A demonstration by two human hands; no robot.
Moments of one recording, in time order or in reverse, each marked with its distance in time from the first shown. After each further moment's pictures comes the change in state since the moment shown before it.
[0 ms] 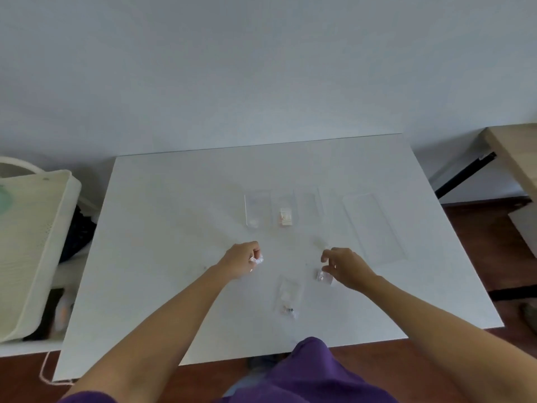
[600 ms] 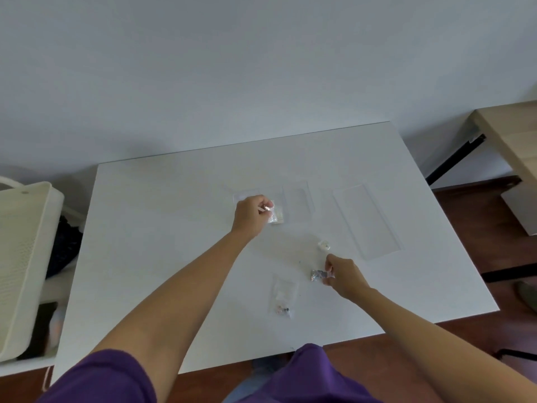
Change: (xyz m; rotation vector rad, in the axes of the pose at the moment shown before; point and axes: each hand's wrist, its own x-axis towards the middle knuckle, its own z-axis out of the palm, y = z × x) left_hand 0.066 0.068 -0.034 -0.294 0.417 0.048; right_hand -0.012 0.011 0.031 0.266 0.029 0.262
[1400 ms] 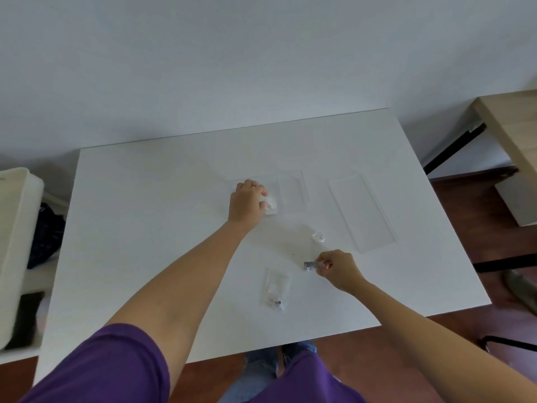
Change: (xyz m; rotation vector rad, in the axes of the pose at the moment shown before) left_hand 0.014 -0.010 0.022 0.359 -0.032 0.152; right_hand 0.006 0.015 0.005 0.148 0.011 -0.020
